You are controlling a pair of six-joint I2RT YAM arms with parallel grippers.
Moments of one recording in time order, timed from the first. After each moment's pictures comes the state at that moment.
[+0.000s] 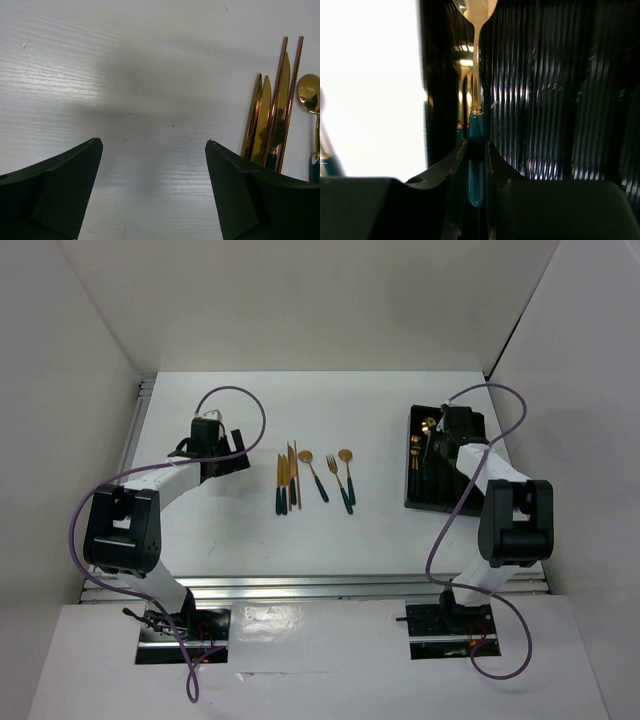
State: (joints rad) left arm -0.11 1.64 0.98 -0.14 -0.03 -0.40; right arm -0.04 1.63 1.06 -0.27 -0.02 0.20
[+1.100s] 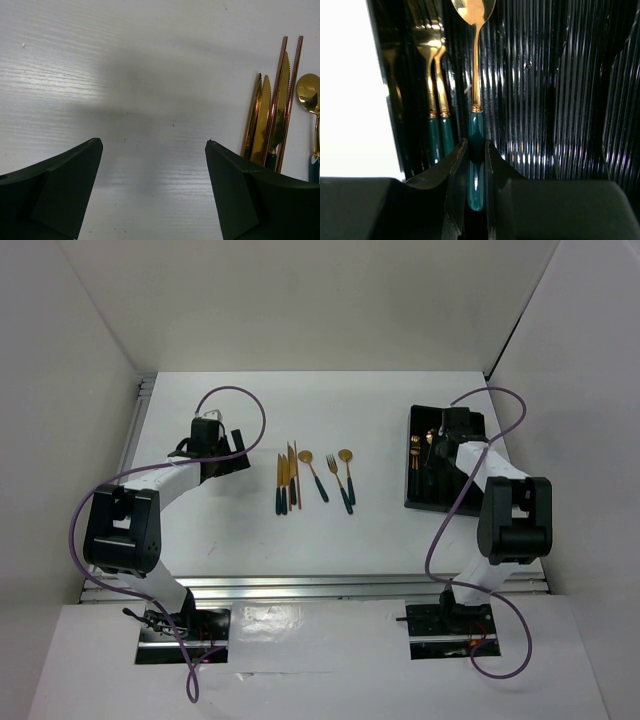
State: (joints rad) left arm -0.11 1.64 0.98 -0.14 -0.02 -0.40; right arm -0.04 1.66 1.08 -0.36 0.06 0.20
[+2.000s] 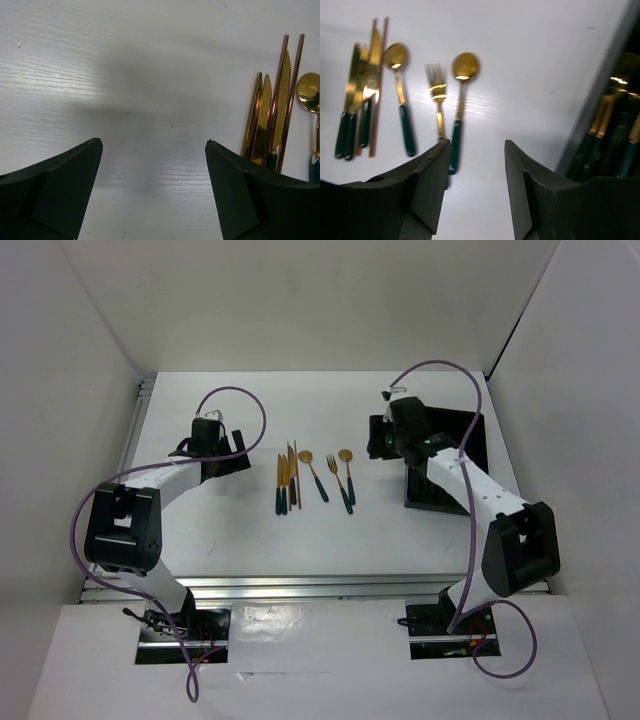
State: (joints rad) left arm -0.11 1.65 0.98 -0.14 -0.02 -0.40; right arm 0.34 1.49 1.14 -0.33 0.03 0.22
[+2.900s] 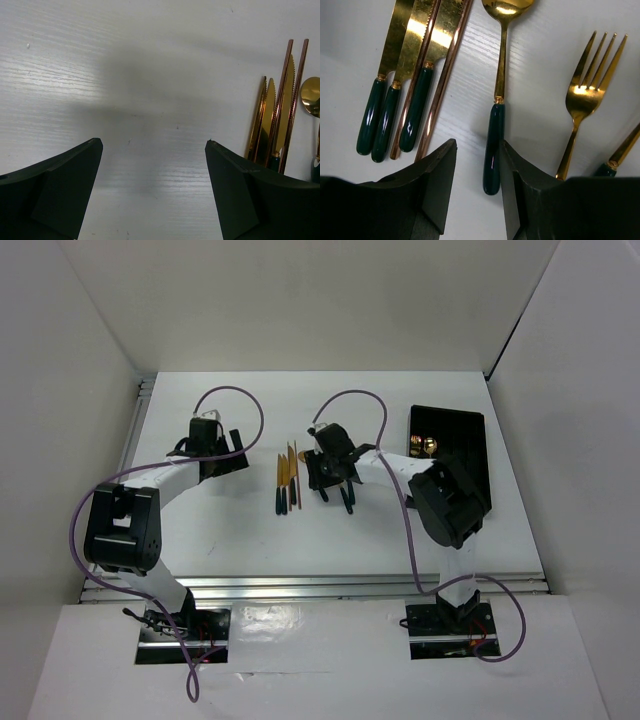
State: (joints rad) left arm -0.10 1.65 0.98 -0.14 -0.02 -0.40; right arm 0.64 1.95 1.29 -0.22 -0.07 0.30
